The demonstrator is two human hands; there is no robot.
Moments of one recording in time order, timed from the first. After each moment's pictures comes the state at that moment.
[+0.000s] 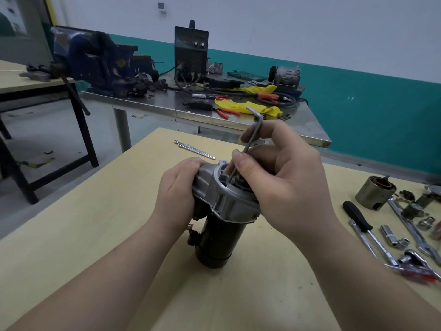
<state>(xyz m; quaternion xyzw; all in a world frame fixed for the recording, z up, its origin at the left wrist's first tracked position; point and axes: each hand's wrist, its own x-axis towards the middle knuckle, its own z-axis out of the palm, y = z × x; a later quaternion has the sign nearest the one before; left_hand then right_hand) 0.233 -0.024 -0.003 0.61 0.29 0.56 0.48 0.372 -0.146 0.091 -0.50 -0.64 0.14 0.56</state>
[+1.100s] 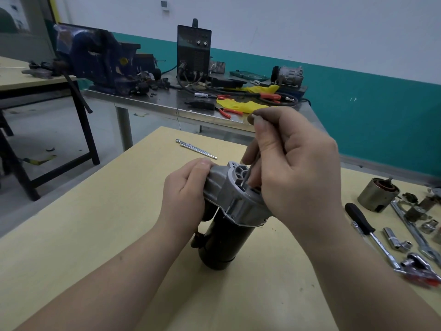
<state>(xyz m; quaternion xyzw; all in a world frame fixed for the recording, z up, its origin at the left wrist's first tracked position) 0.240 -0.041 0.001 0.62 0.30 0.57 0.44 0.373 -0.133 0.097 -0.50 -0.64 -0.02 0.58</state>
